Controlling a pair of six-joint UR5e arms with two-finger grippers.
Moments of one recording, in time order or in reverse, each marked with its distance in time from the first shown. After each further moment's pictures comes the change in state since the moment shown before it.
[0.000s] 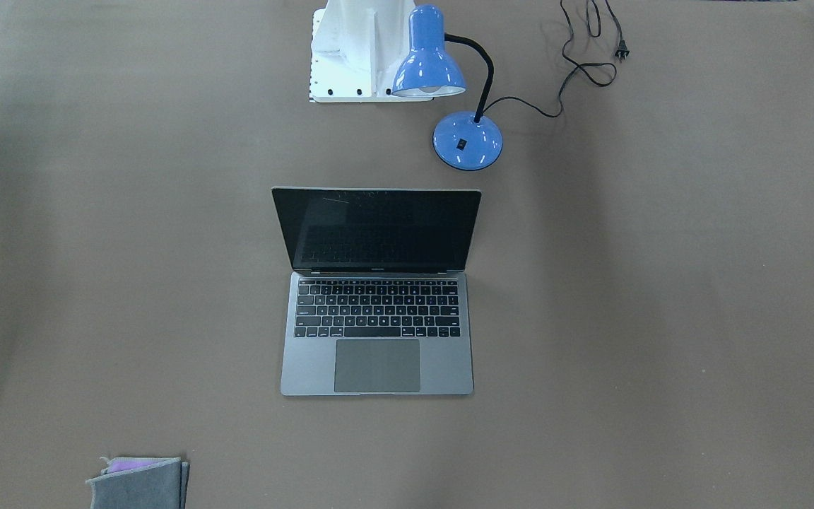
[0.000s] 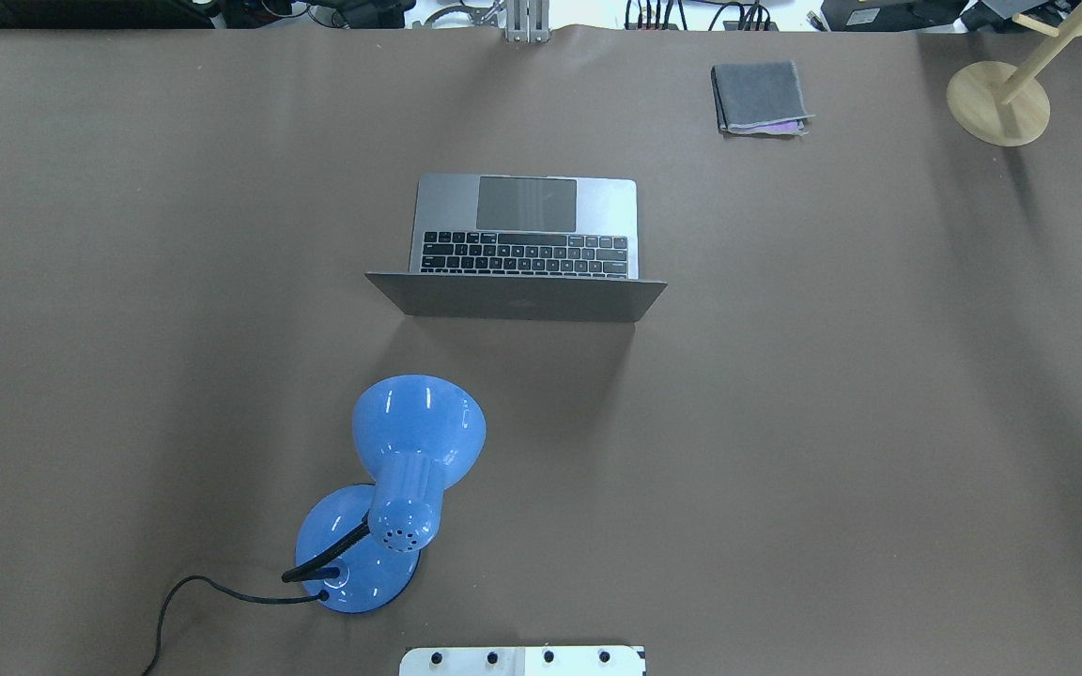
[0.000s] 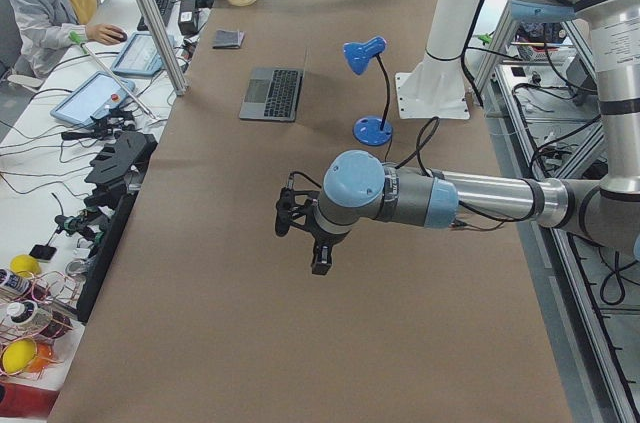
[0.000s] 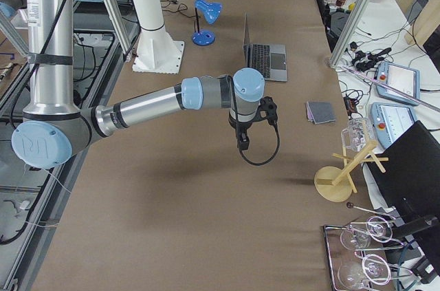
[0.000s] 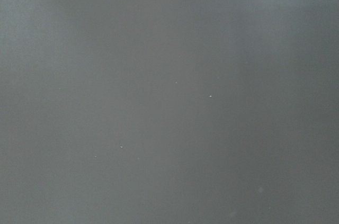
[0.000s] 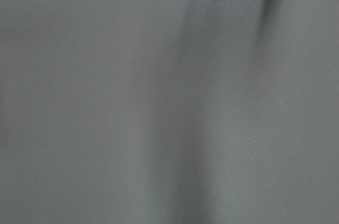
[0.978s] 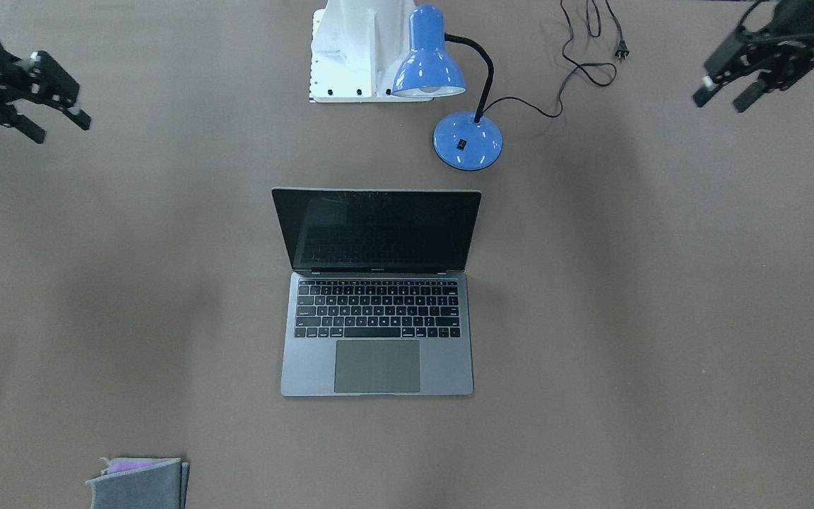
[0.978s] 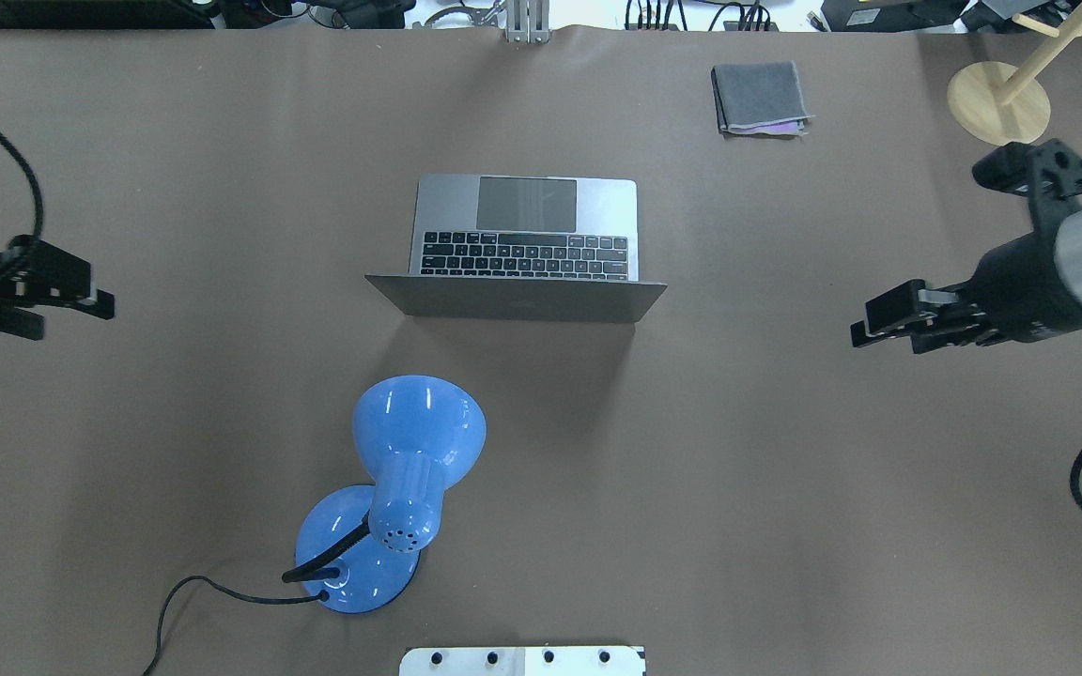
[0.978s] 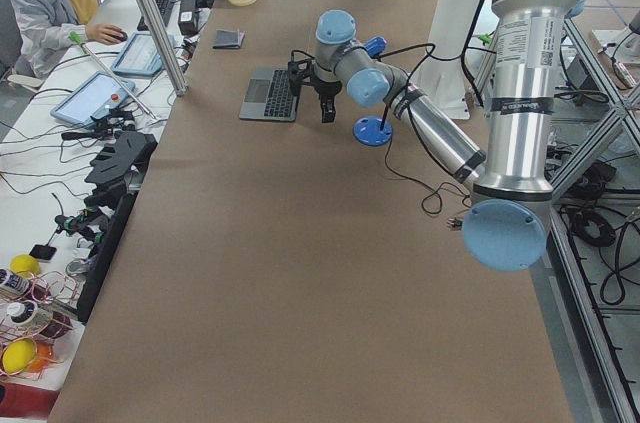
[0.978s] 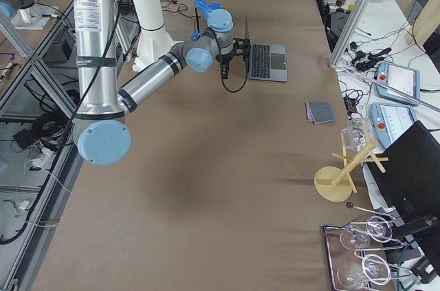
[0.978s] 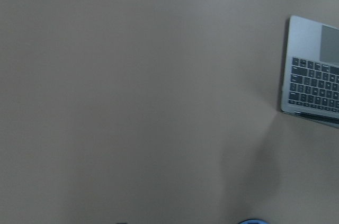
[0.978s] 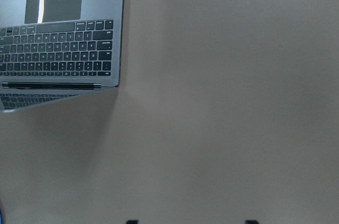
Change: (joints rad) left arm 0.749 -0.346 -0.292 -0.022 0.266 -1.148; right arm -0.633 0.094 0.215 0.526 -0.302 1.177
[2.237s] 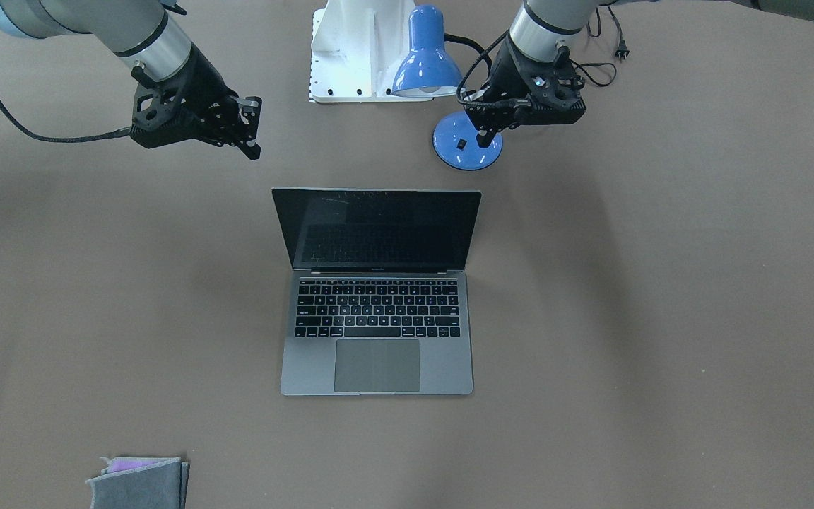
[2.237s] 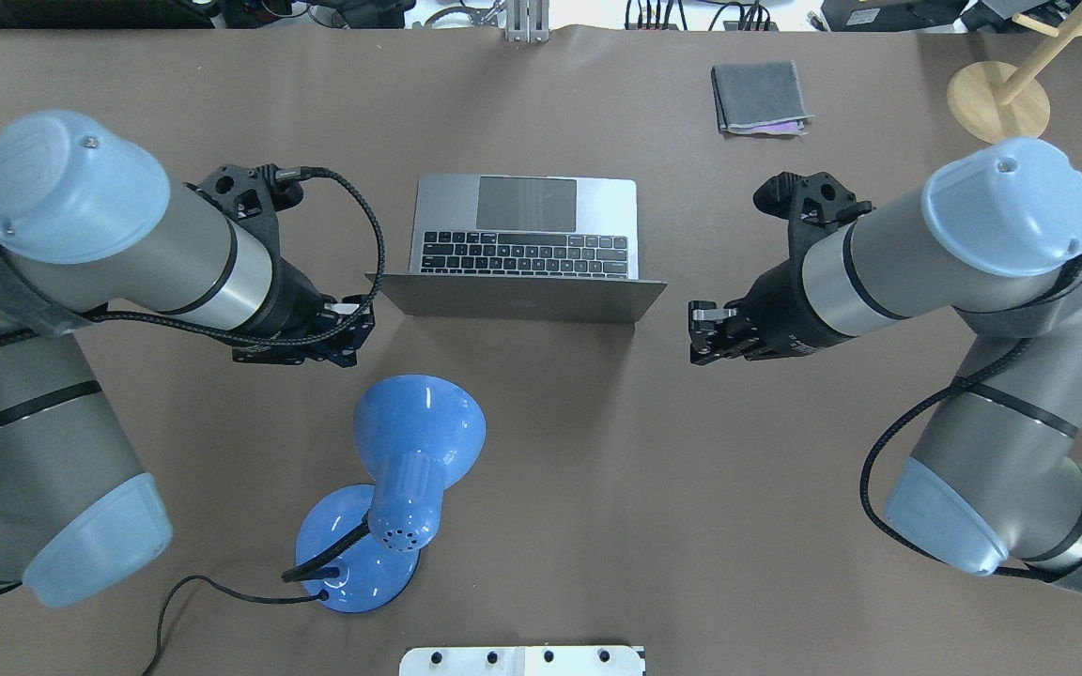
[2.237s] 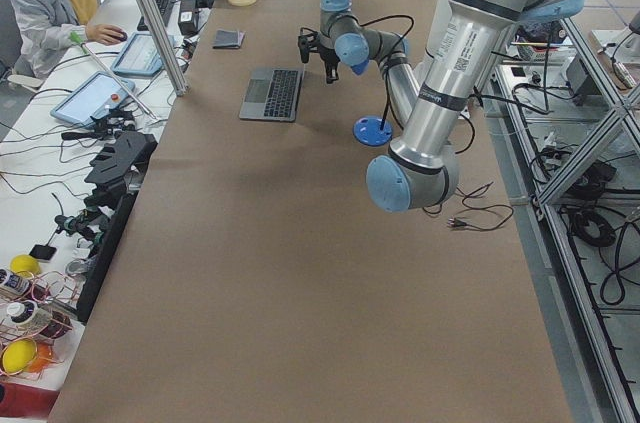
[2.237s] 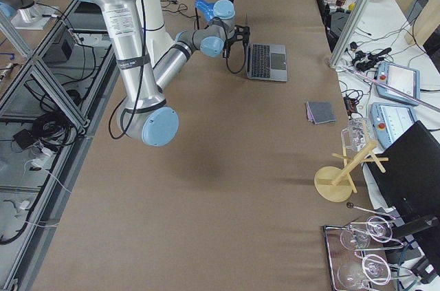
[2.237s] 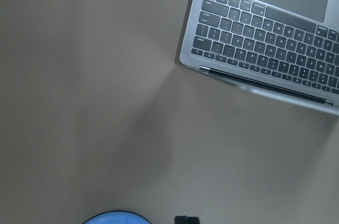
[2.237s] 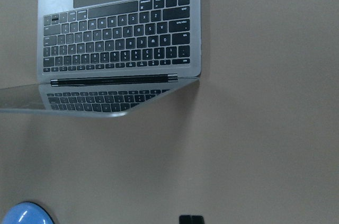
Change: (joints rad) left arm 0.291 -0.428 0.207 0.186 0.225 -0.176; right arm -0.173 0.285 -0.172 -0.001 -0.108 0.206
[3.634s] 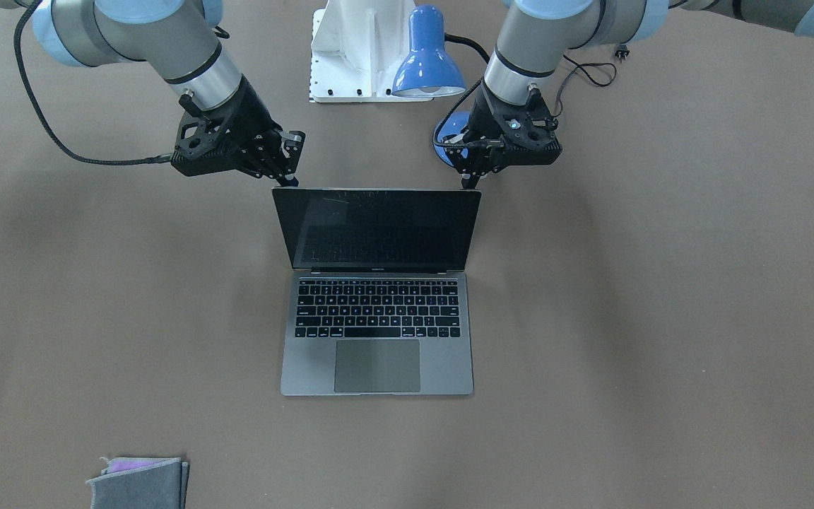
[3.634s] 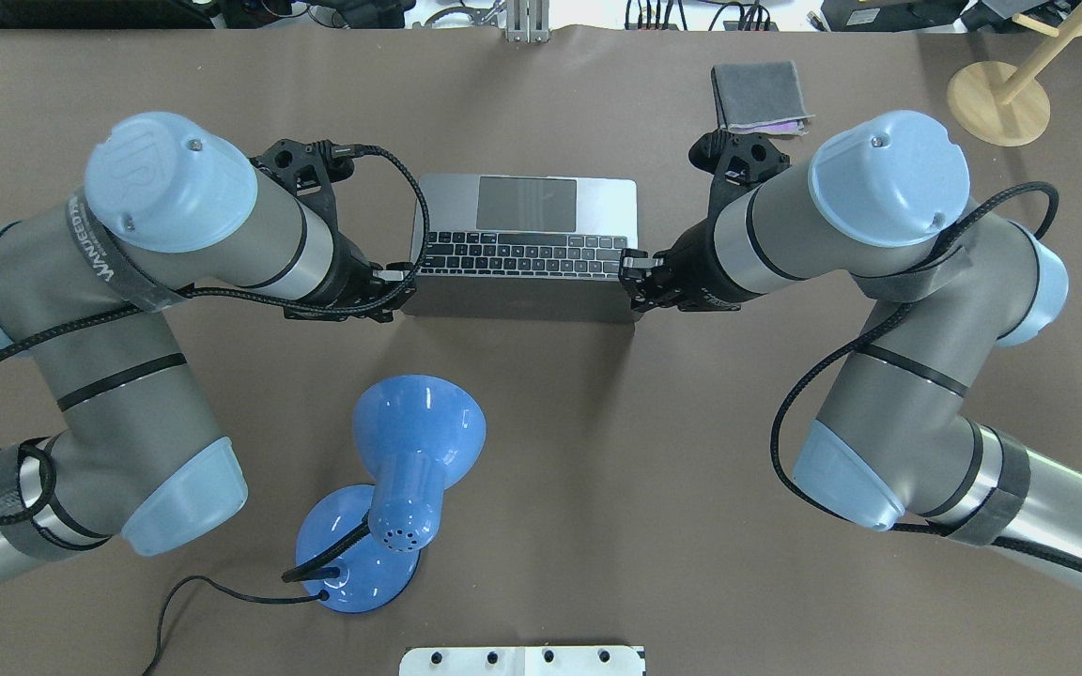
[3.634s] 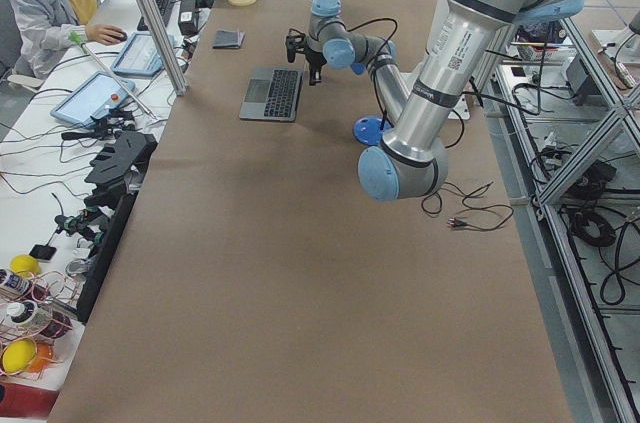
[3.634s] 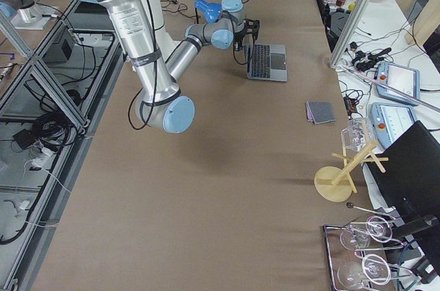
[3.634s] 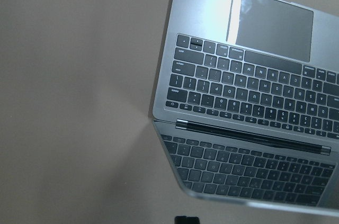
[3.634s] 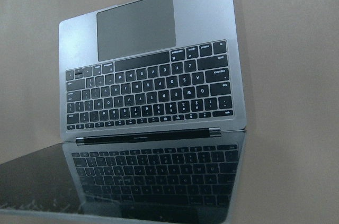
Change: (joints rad) left arm 0.003 -0.065 0.150 -0.114 0.107 0.039; right arm -0.009 0.152 -0.135 0.008 -0.133 0.071
